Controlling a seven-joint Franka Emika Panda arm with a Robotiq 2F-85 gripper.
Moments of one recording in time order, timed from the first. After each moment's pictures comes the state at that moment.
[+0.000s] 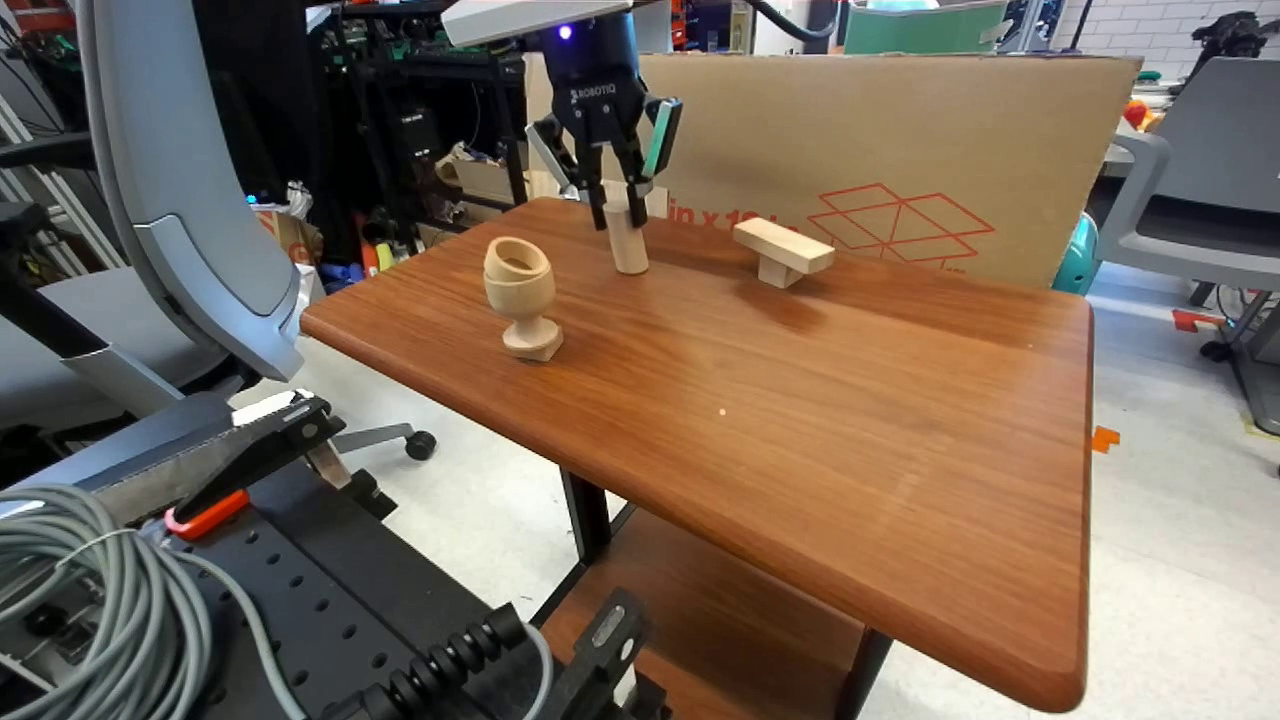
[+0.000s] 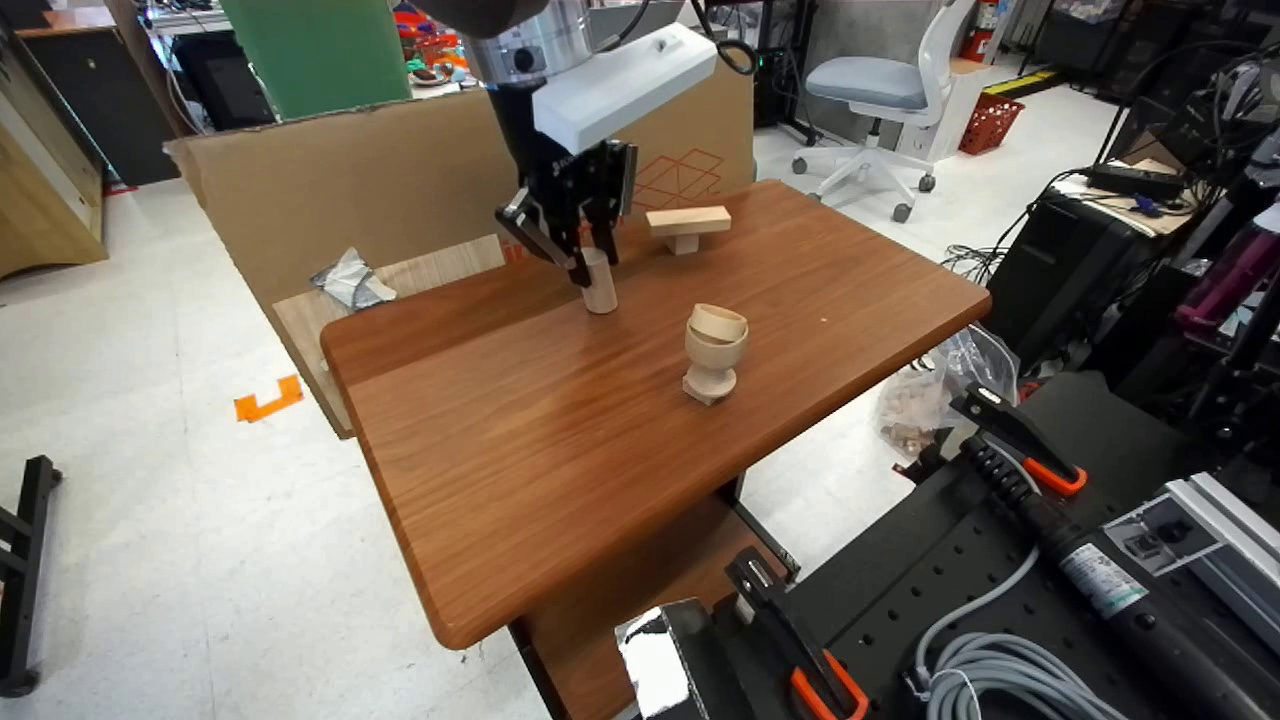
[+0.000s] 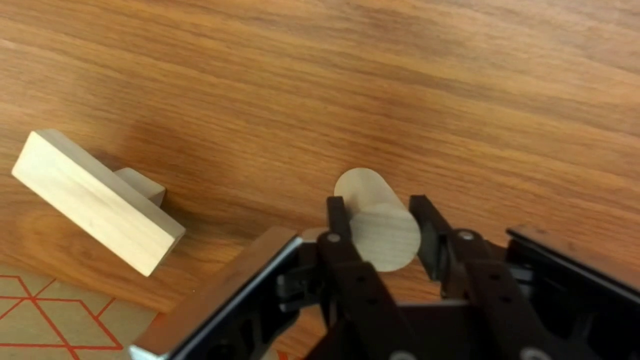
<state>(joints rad) 0.15 0.65 0.05 -1.73 -0.27 2.30 0.07</state>
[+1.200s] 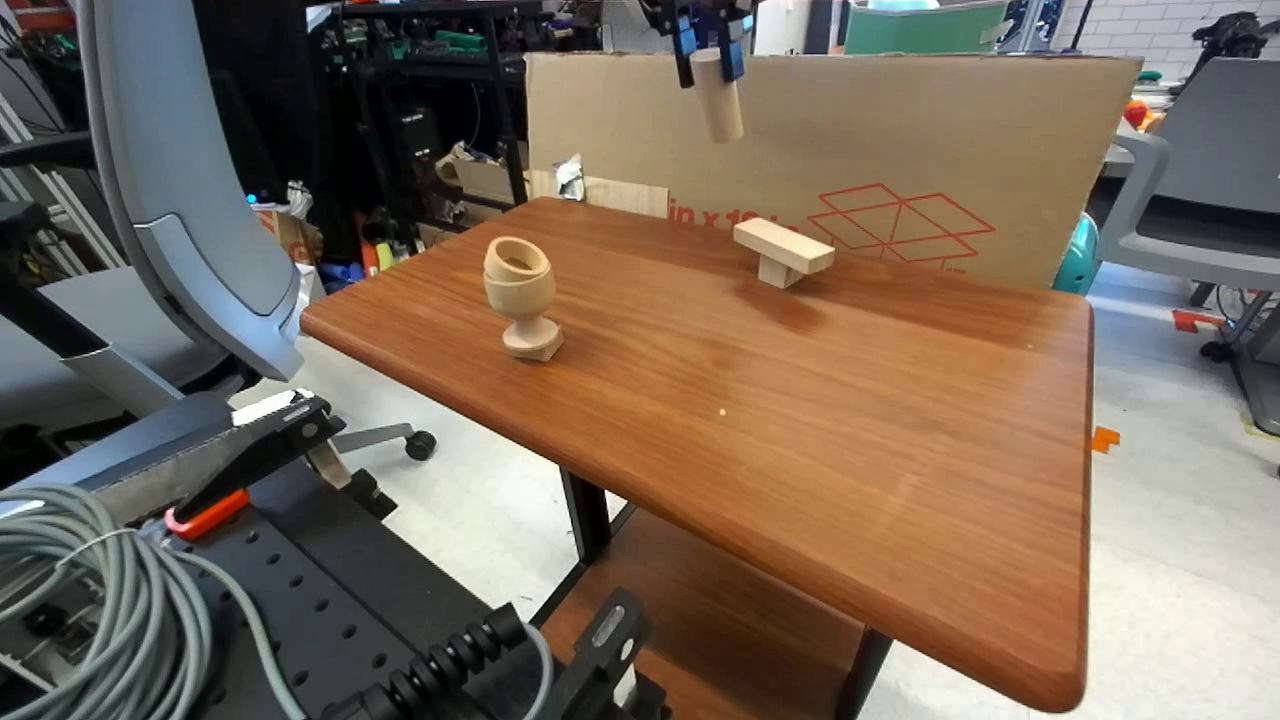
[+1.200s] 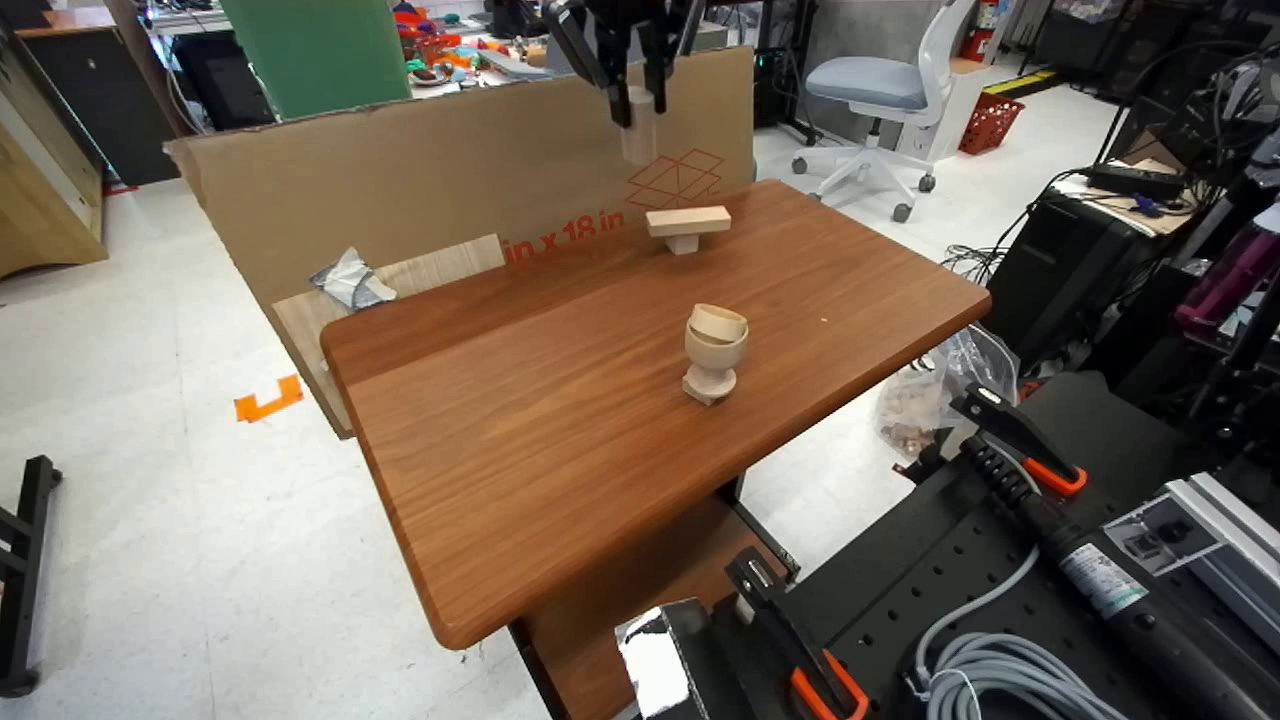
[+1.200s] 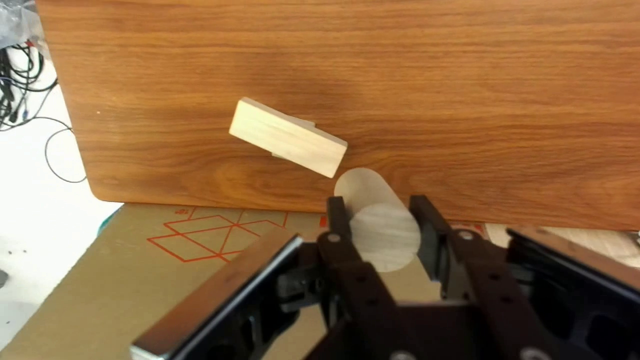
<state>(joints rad) 0.11 0.44 -0.03 -1.78 -0.21 2.30 0.16</state>
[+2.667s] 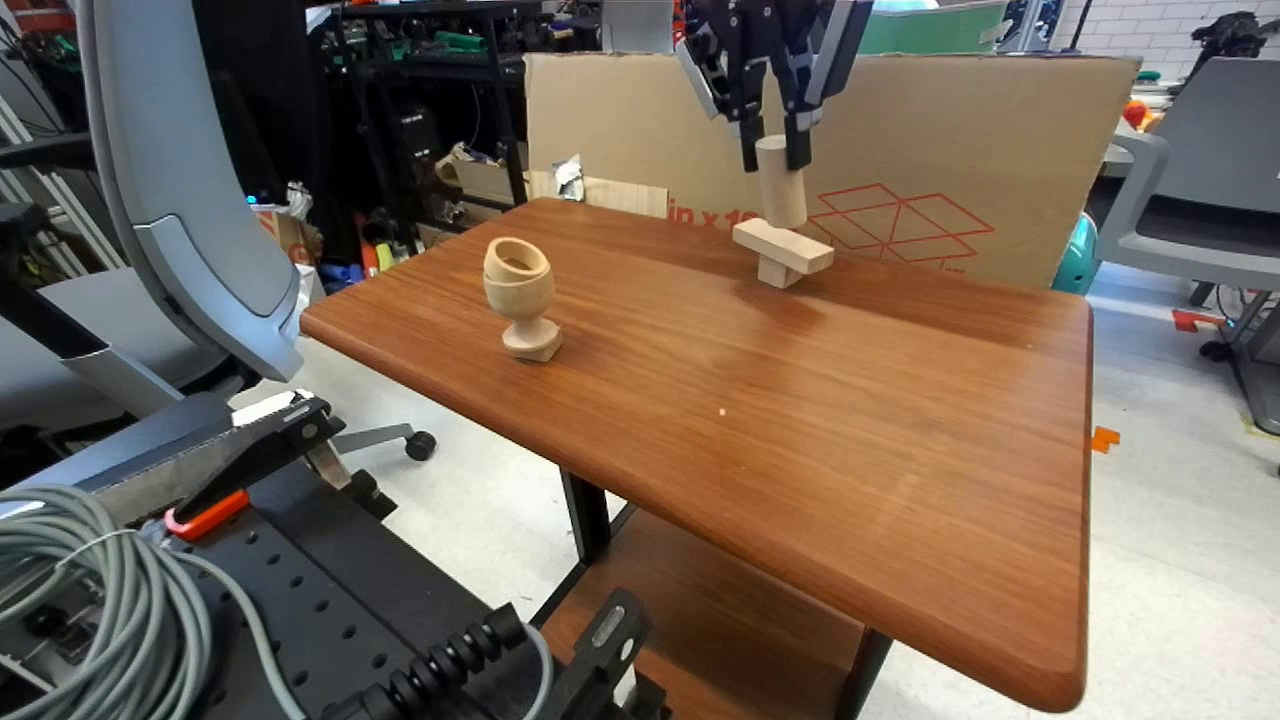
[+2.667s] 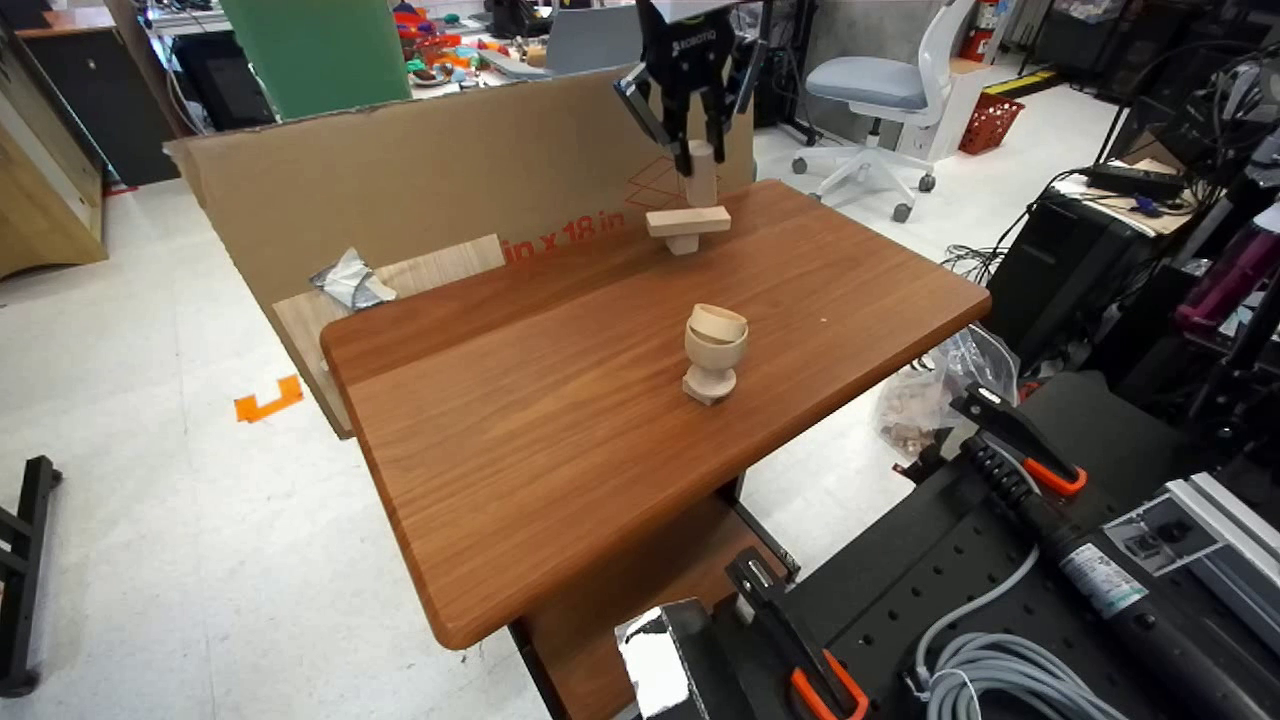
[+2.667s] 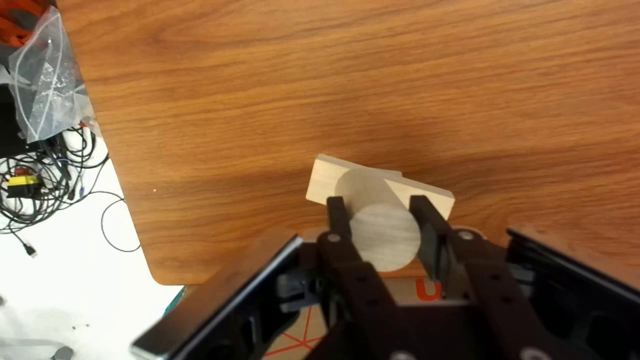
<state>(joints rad) 0.09 0.56 -0.10 -1.72 -0.21 2.26 0.25</state>
